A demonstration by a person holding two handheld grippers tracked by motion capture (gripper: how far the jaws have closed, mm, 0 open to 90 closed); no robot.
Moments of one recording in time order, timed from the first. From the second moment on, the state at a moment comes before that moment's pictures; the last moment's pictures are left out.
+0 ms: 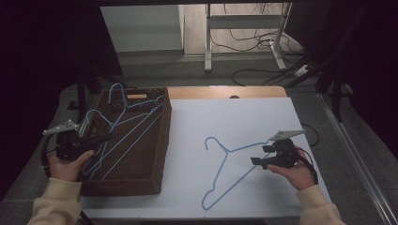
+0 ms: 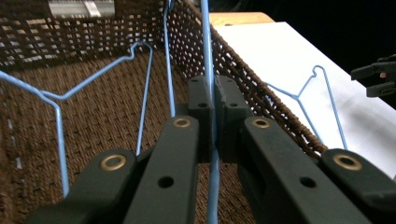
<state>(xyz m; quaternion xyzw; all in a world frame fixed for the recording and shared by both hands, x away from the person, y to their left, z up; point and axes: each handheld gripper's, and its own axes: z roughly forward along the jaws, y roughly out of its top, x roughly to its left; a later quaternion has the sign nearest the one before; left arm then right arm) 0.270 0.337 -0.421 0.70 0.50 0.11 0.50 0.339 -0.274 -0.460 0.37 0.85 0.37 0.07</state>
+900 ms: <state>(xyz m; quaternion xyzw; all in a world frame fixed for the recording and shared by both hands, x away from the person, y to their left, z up) 0.287 0.336 -0.435 0.70 0.55 0.13 0.43 0.339 -0.276 -0.460 0.37 0.85 0.36 0.08</state>
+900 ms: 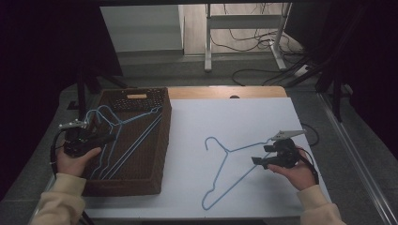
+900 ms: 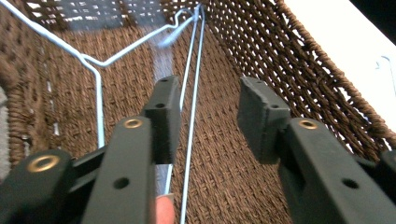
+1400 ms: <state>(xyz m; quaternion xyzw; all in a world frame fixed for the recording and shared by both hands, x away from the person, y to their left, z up) 0.264 0.263 -0.413 0.76 0.45 0.12 0.45 0.338 -0.273 -0.462 0.37 0.85 0.36 0.07</state>
